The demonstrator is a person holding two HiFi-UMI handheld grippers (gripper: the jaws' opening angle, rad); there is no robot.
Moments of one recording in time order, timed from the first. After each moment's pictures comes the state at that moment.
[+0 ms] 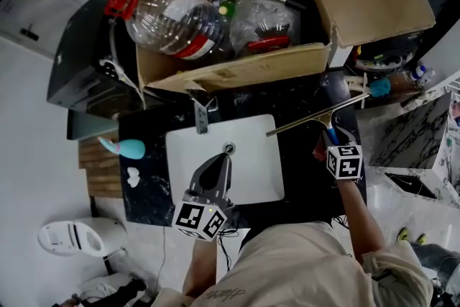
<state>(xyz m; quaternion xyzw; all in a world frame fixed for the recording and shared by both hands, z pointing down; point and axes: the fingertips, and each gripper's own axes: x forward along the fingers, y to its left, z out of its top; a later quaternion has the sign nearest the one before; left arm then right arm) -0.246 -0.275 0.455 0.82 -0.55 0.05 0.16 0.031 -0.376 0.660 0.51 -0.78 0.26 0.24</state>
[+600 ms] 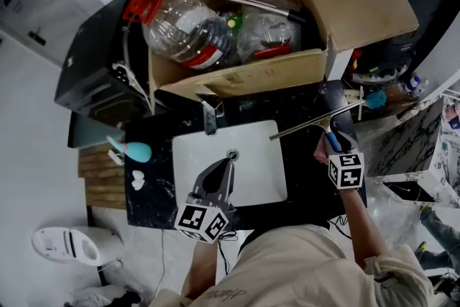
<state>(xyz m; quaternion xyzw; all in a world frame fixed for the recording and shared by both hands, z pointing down) -0.254 -0.247 0.447 0.83 -0.54 0.03 0.14 0.026 -0.355 0.603 0.53 -0.80 0.19 0.23</state>
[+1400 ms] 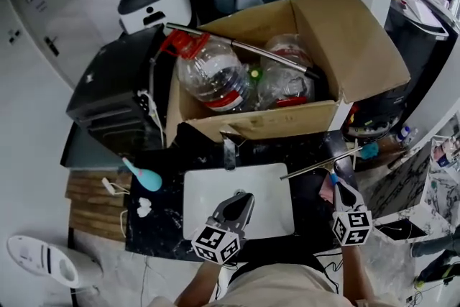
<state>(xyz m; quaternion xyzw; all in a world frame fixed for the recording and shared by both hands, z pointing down) -0.254 -0.231 0.451 0.88 -0.46 0.01 0.13 -0.001 -0.288 0.504 0.56 -0.81 0.12 0.13</state>
